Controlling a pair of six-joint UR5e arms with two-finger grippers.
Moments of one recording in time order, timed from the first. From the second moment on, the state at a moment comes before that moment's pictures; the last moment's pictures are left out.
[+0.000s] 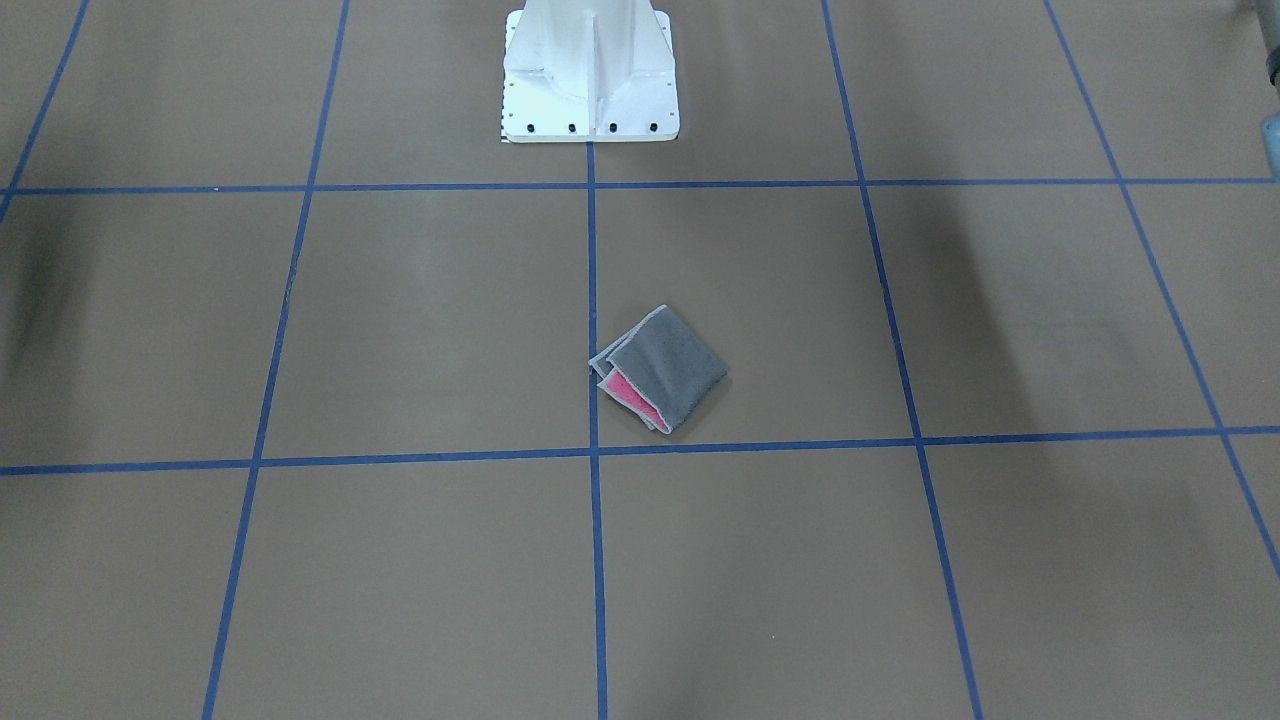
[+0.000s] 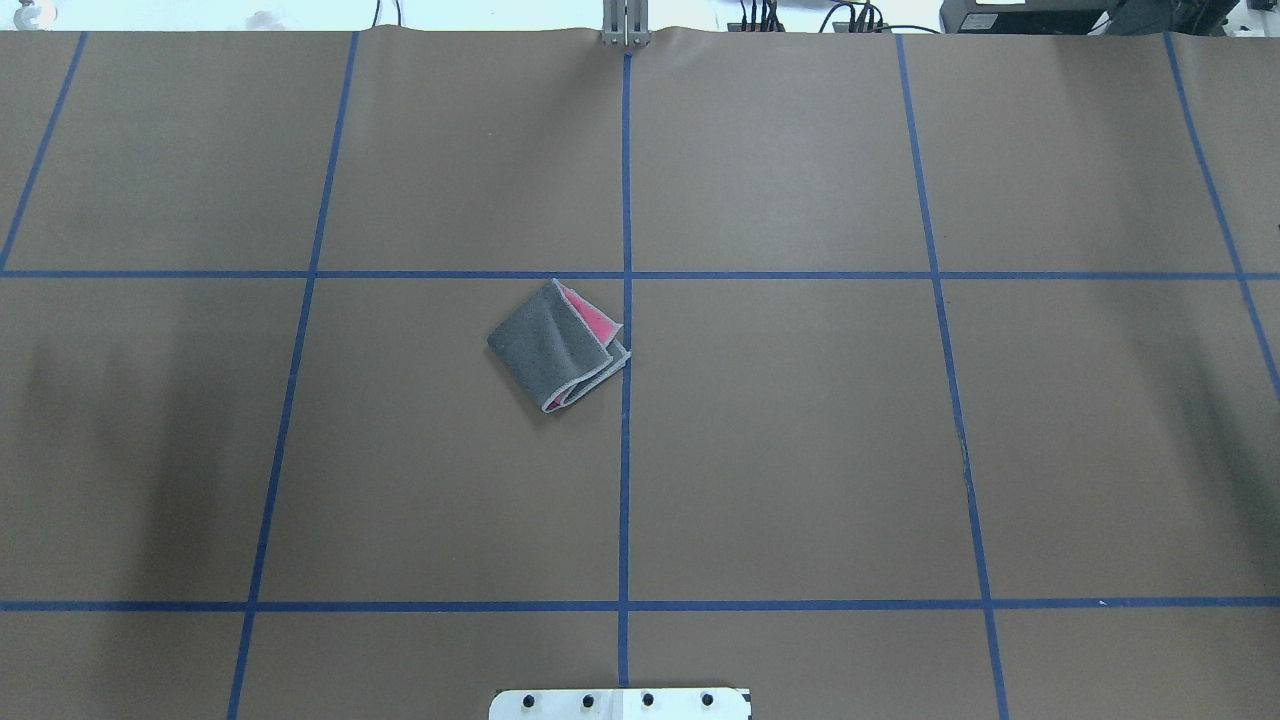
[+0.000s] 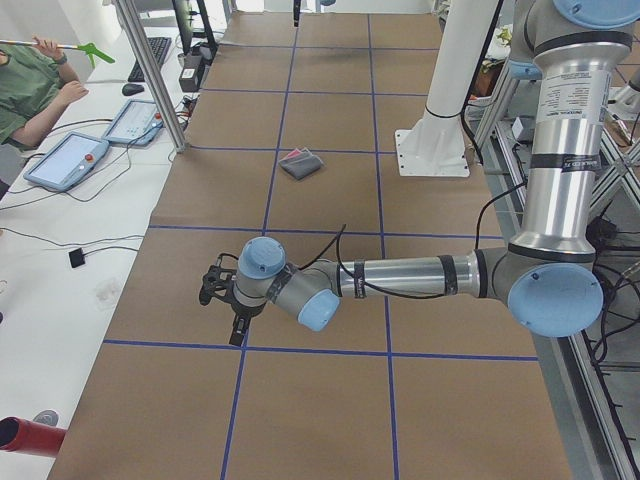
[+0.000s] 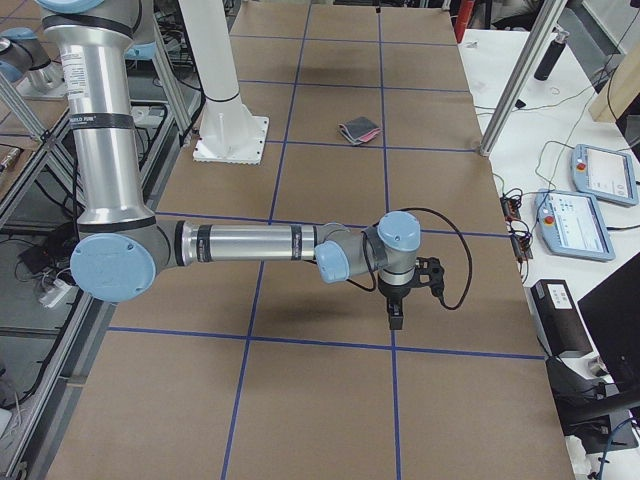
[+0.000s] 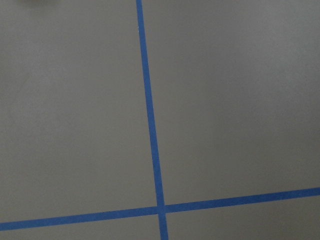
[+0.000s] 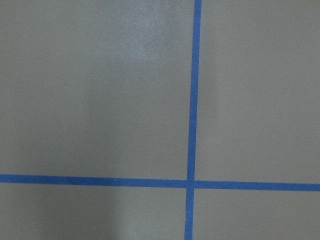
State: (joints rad) left arm -1.44 -1.60 -1.43 -2.20 -2.25 -0.34; right arm 1.42 -1.49 1.52 -1.32 2.24 0.29
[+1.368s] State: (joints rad) left arm -1.52 -1.47 -1.68 -1.69 -2.38 -0.01; right arm 1.54 -1.54 1.66 -1.66 2.43 0.07
